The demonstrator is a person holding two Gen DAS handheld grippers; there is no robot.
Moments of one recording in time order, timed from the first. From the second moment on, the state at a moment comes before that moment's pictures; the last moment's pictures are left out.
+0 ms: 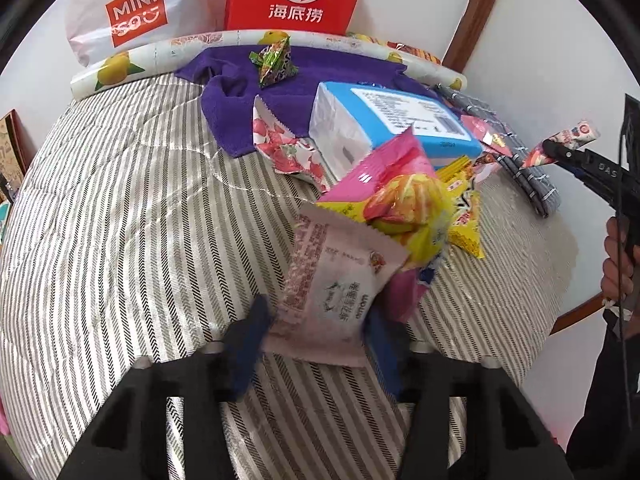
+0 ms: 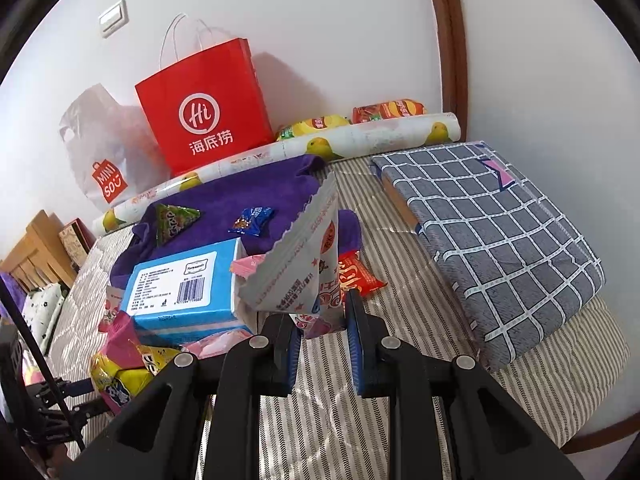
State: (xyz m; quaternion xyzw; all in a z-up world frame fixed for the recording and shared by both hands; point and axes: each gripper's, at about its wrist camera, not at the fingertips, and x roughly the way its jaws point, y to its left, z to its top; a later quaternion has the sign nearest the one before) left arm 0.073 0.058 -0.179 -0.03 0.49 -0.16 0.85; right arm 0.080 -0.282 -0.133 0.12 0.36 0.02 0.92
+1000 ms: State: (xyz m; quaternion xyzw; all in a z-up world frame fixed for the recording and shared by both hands) left arm 0.128 0.029 -0.087 -0.05 0.43 -0.17 0.88; right arm 0.083 -0.251 -0.109 0.11 0.34 0.11 0.93
